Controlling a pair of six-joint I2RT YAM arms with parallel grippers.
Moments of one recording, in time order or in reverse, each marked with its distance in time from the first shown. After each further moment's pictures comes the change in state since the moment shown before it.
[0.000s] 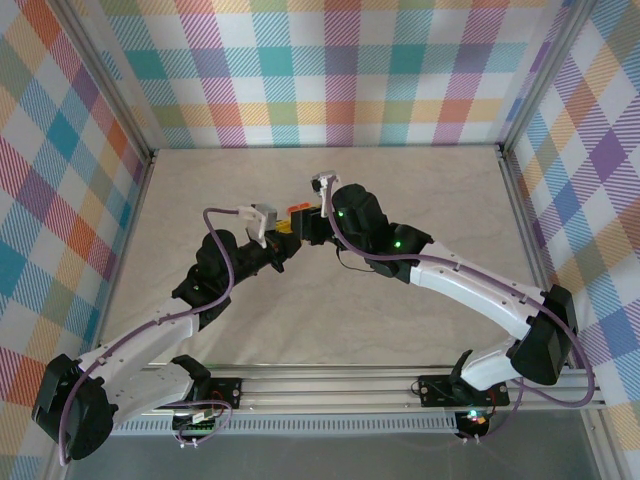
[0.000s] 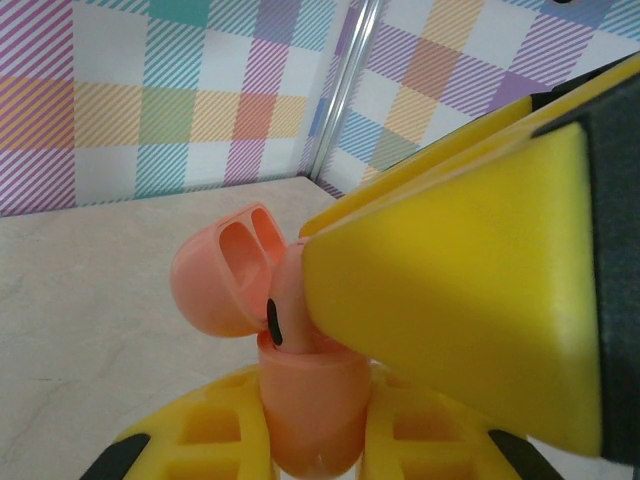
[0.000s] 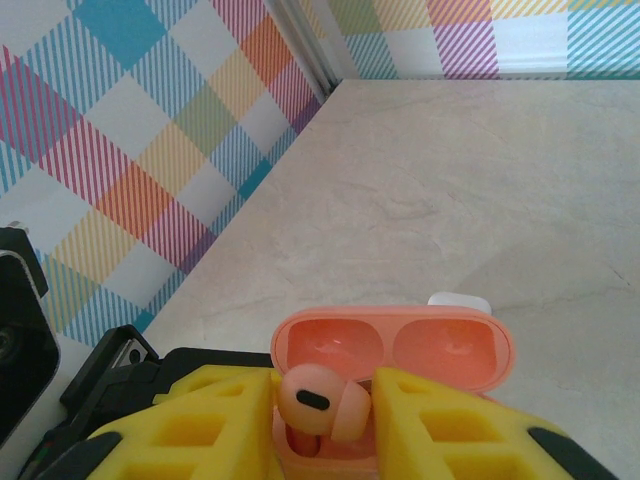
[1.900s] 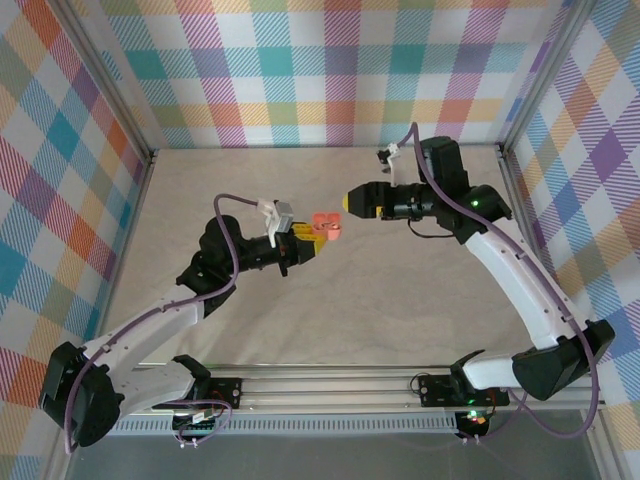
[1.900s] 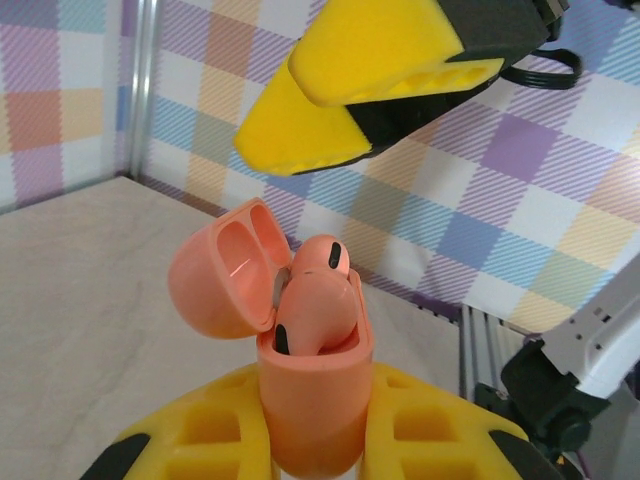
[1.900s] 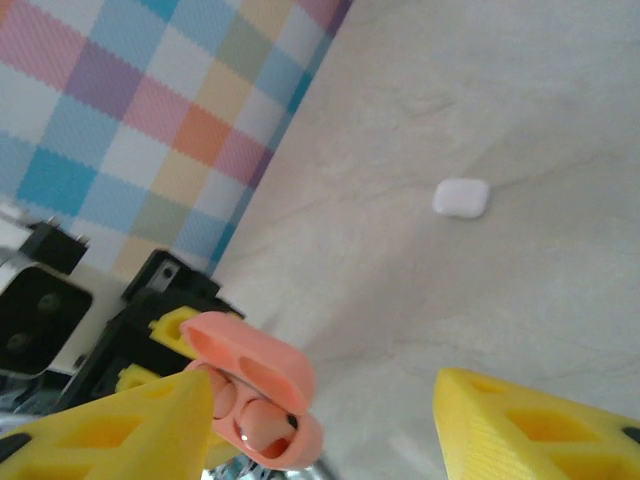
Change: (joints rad) left arm 0.000 0.092 0.124 0.004 0.423 0.033; right arm -0.440 -0.097 0.200 -0.520 -0.678 -0.057
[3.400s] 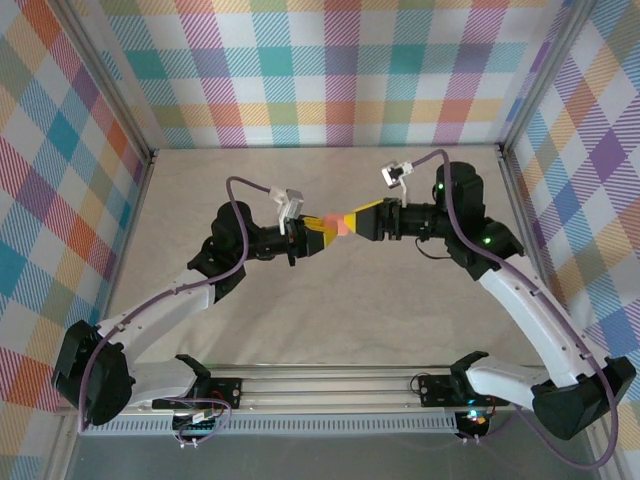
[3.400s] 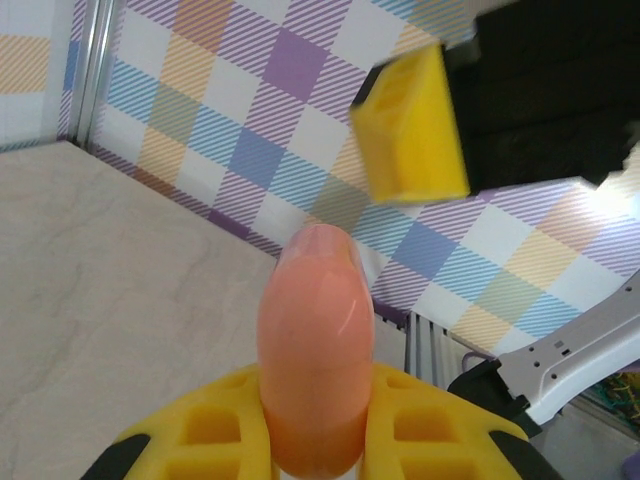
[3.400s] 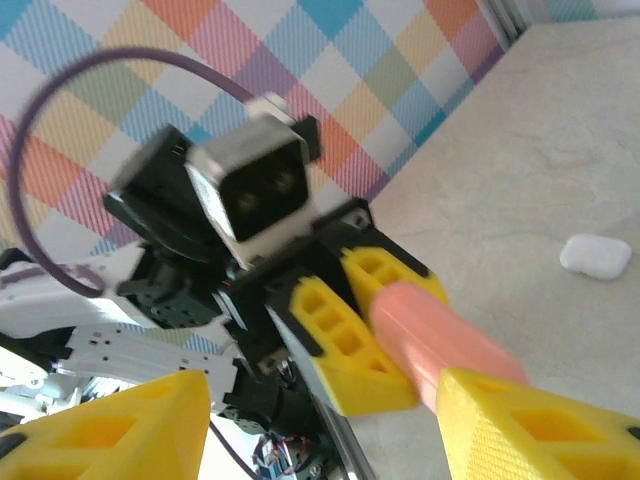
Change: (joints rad) left arm 0.000 0.116 0.100 -0.002 0.068 -0.150; right arm -0.008 -0.218 -0.313 0.373 -0.174 0.050
